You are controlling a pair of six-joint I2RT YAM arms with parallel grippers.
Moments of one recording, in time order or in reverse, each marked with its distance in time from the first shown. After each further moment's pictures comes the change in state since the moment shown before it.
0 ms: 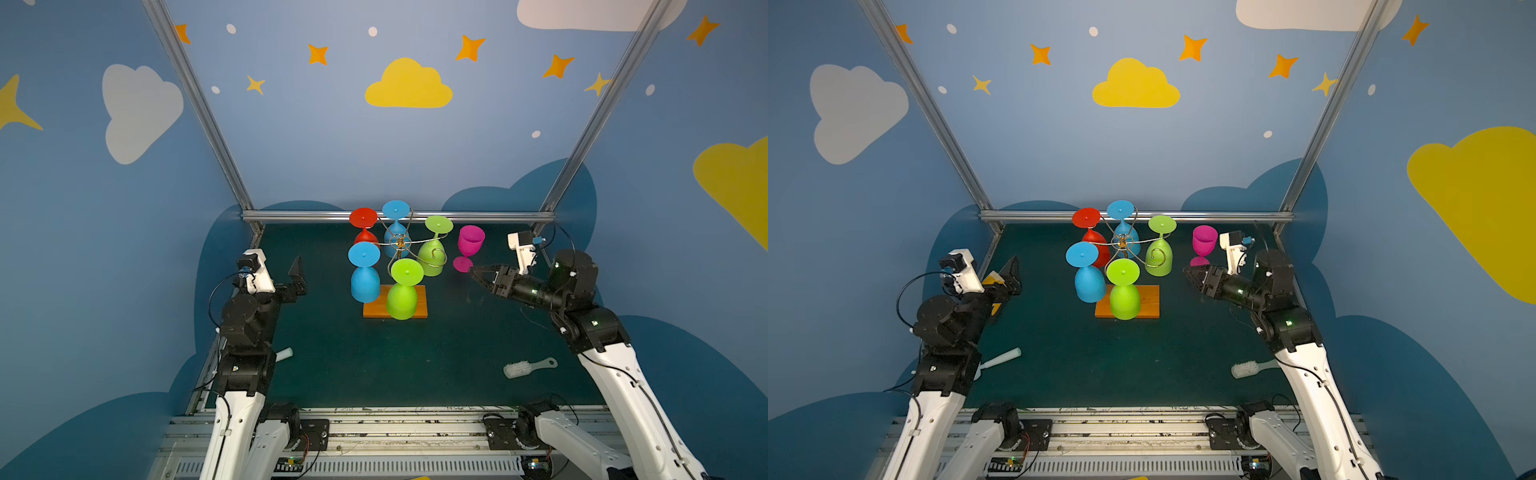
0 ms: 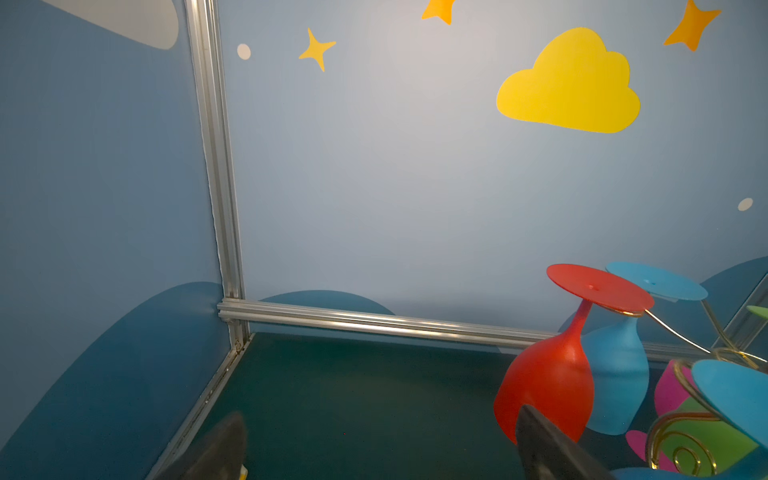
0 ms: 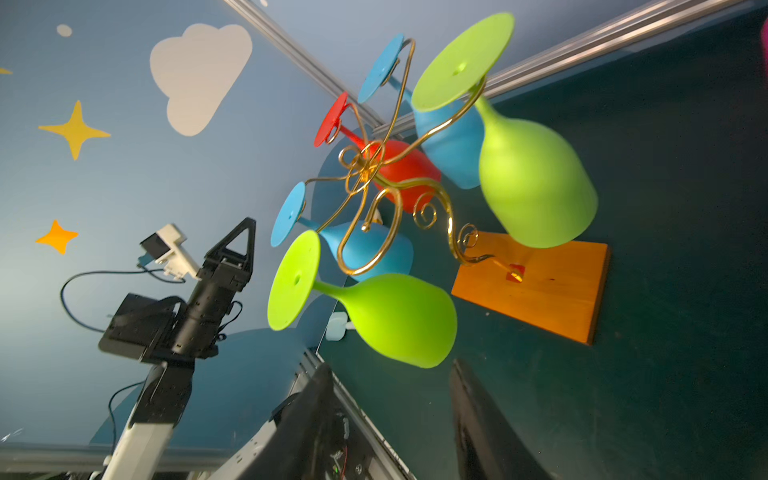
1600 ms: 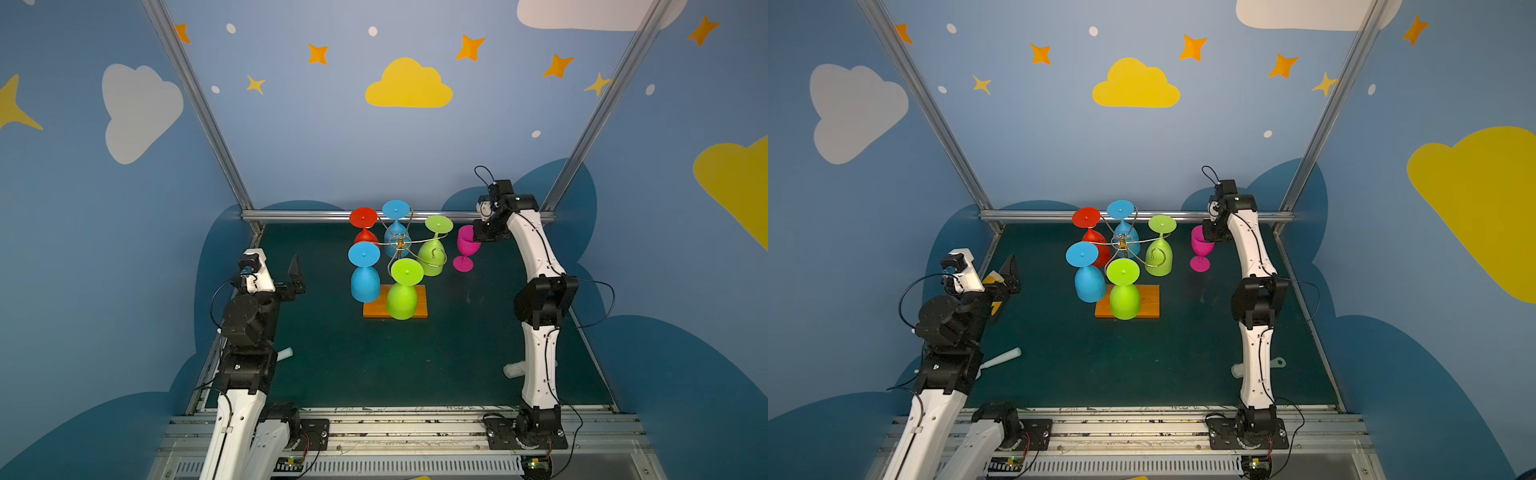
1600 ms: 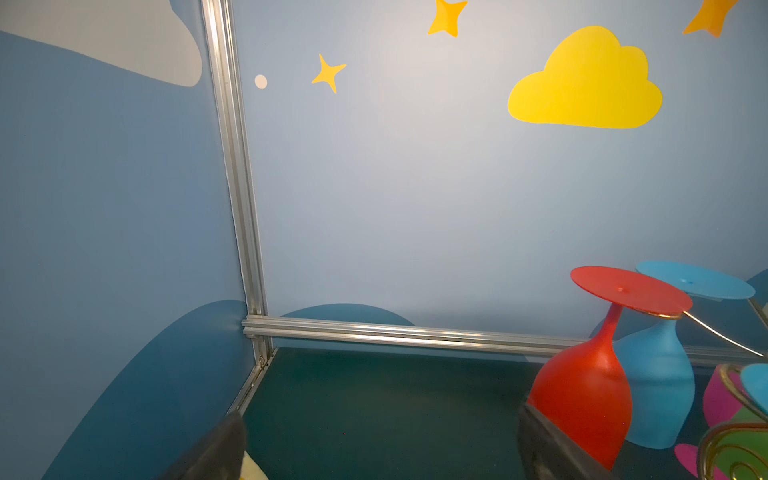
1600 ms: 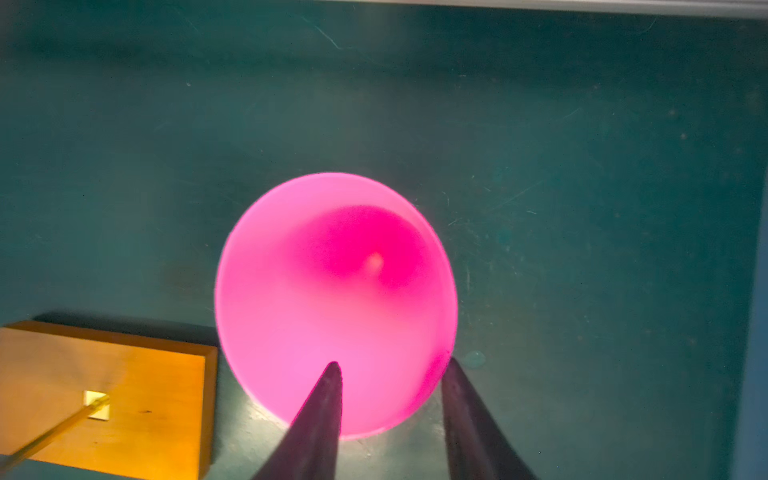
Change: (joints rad) left arm -0.005 -0.007 -0.029 0.071 -0.052 0.084; right arm -0.178 1.435 1.457 -0.821 0.589 -0.630
